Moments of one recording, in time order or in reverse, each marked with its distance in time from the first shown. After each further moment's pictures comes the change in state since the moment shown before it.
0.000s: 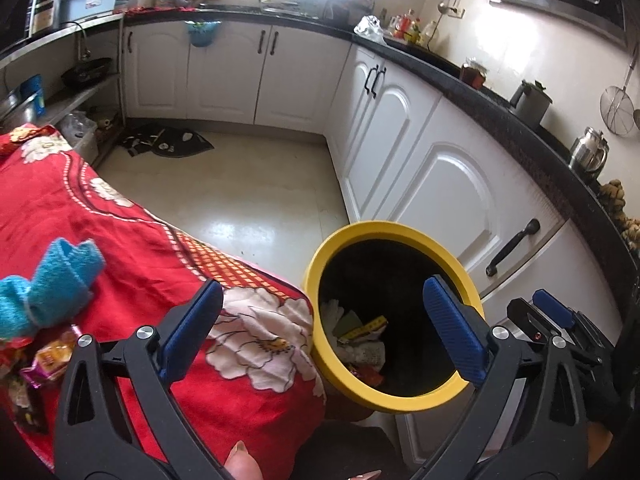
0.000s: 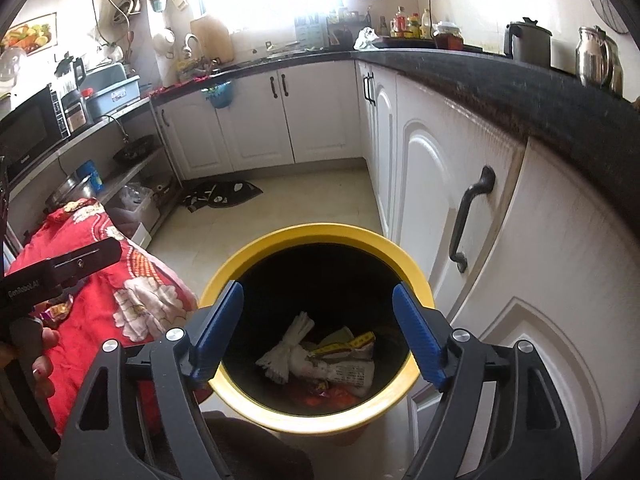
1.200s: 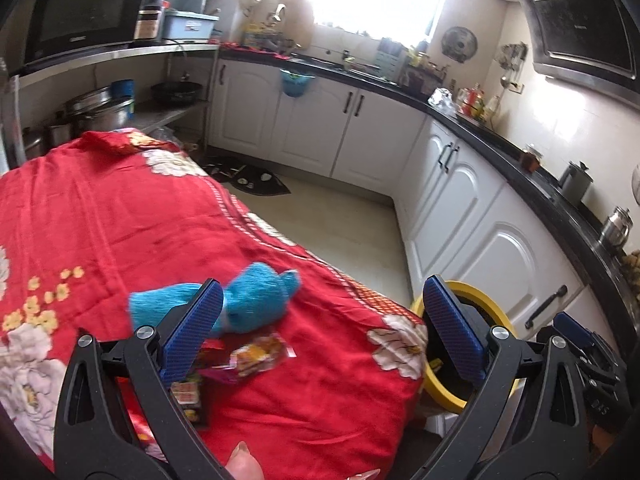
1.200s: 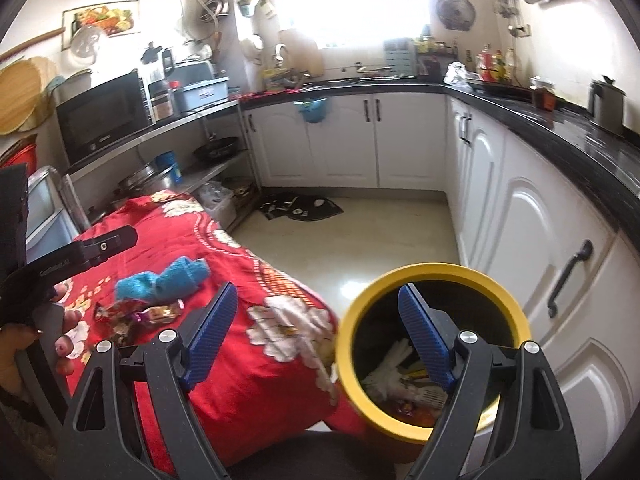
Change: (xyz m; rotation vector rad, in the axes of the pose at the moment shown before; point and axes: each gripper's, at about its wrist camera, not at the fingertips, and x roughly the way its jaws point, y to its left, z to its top) left arm -0.120 0.112 -0.006 -0.154 -0.203 0.189; right arm -0.041 0.126 0.015 -0.157 -0.061 0.240
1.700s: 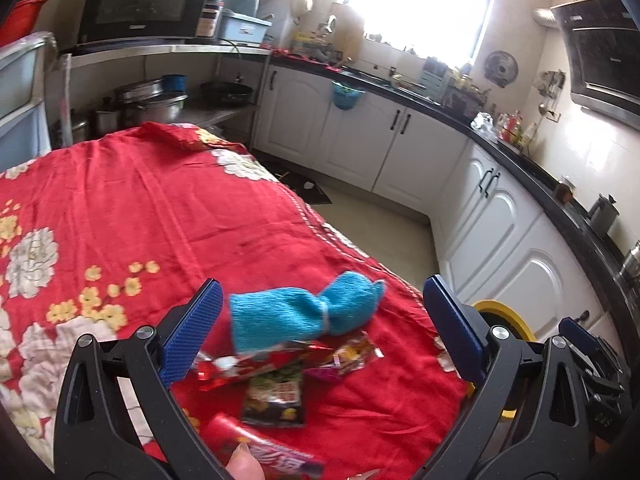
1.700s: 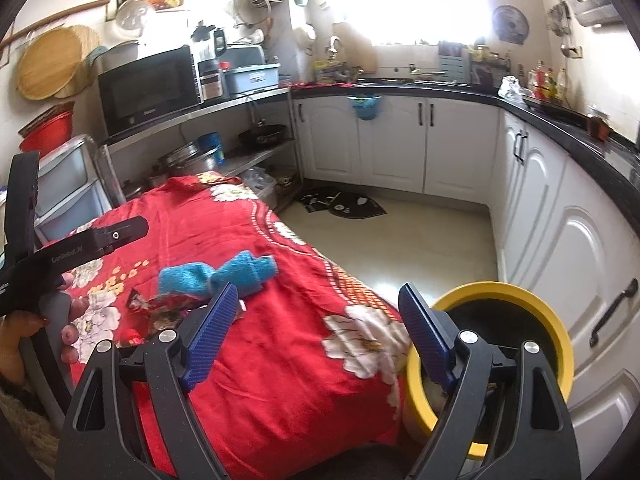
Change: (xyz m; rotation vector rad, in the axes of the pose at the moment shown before) left arm -0.031 0.071 0.003 -0.088 -0.039 0.109; right arm 0.023 0.073 0.010 -0.115 0.024 0.120
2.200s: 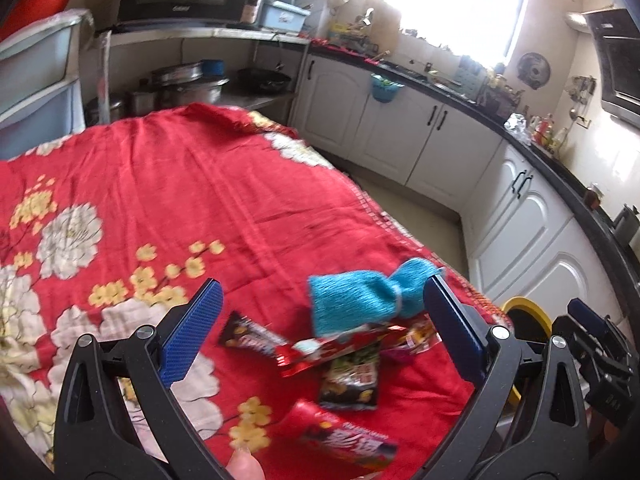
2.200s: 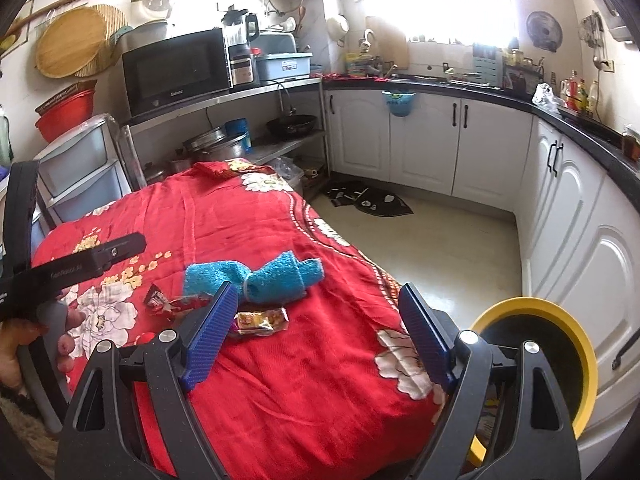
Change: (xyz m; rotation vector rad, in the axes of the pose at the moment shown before) left arm -0.007 0.054 -0.009 -0.065 0.051 0.098; right arm 0.033 0.034 0.008 -0.063 0.031 0.073
